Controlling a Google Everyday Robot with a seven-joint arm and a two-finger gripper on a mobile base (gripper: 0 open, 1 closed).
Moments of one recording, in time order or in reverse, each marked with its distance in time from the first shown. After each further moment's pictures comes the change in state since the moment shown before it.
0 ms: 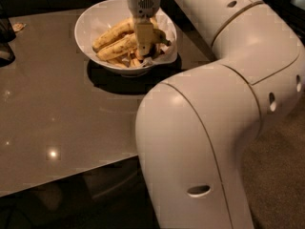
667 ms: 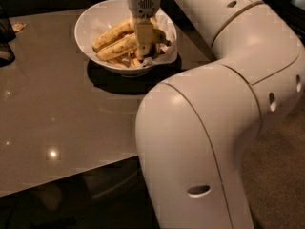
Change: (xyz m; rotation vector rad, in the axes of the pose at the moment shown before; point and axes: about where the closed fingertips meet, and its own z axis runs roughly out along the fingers) arm -0.001 -0.001 -0.008 0.000 0.000 0.000
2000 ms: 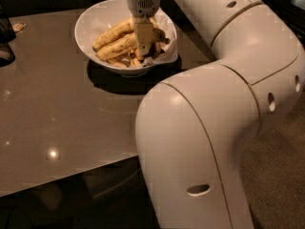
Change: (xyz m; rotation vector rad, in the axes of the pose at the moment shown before) arm 0.000 -0.001 0.008 0.005 0.001 0.001
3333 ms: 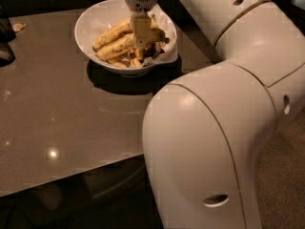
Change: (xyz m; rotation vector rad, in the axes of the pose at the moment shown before) arm -0.010 0.003 -0.020 0.039 -0.020 -0.019
